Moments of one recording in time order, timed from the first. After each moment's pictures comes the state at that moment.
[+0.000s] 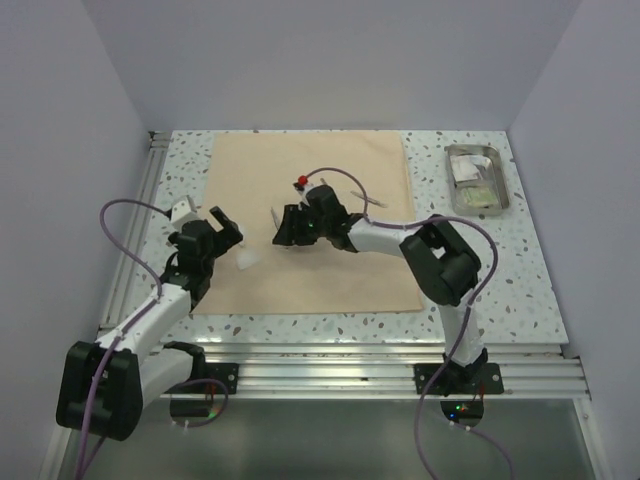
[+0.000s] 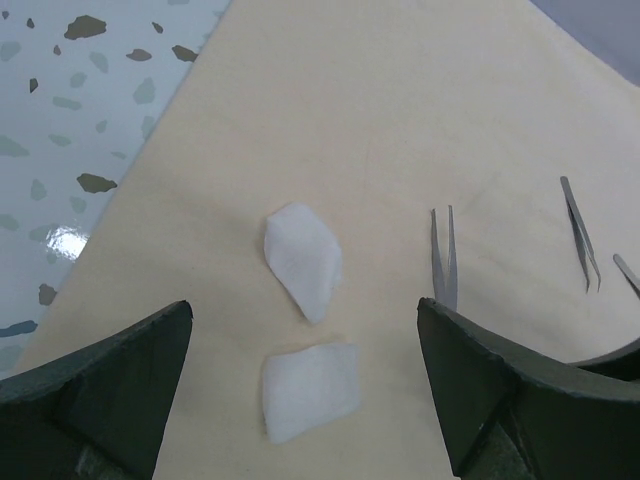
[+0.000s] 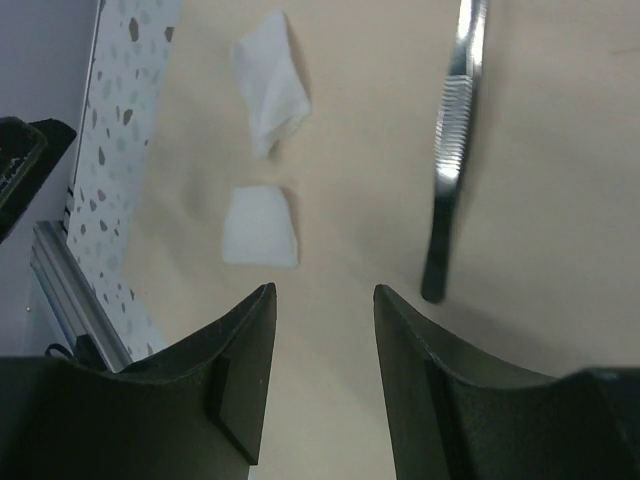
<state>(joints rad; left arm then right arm) -0.20 1.07 0.46 0.13 -0.32 -0.63 0.73 2.03 1.27 0.16 -0.29 0.67</state>
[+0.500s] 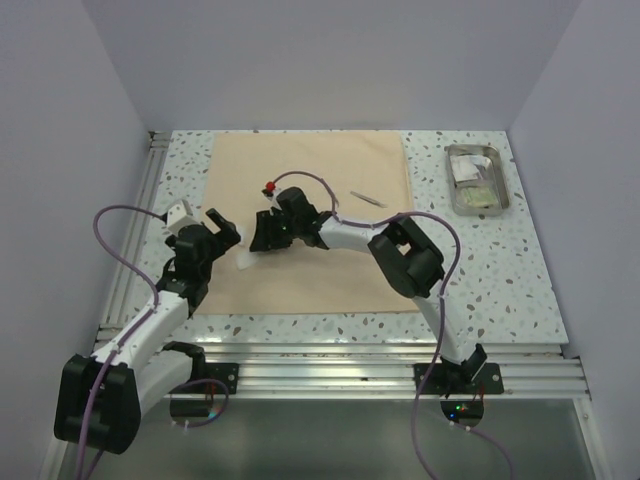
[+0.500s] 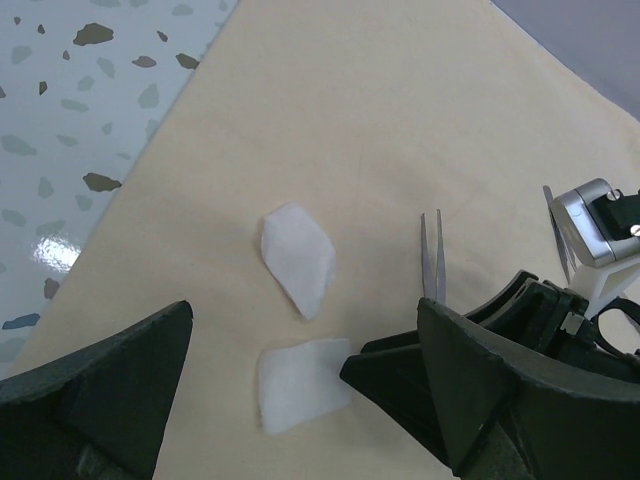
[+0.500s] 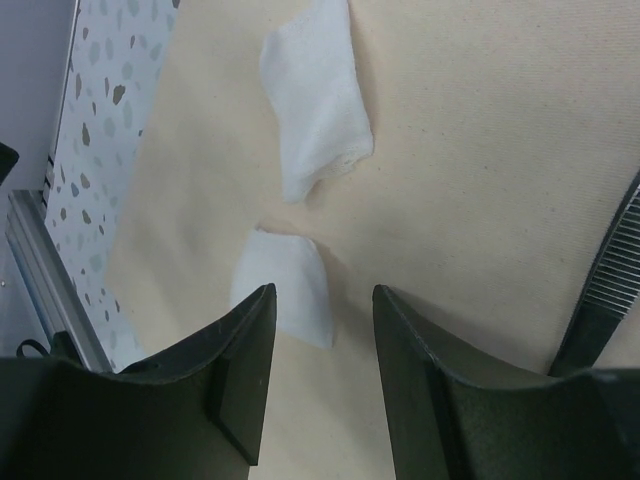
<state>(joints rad) -0.20 0.98 0.43 0.13 -0.33 -0.65 0.82 2.31 1.63 0.04 -0.35 0.60</state>
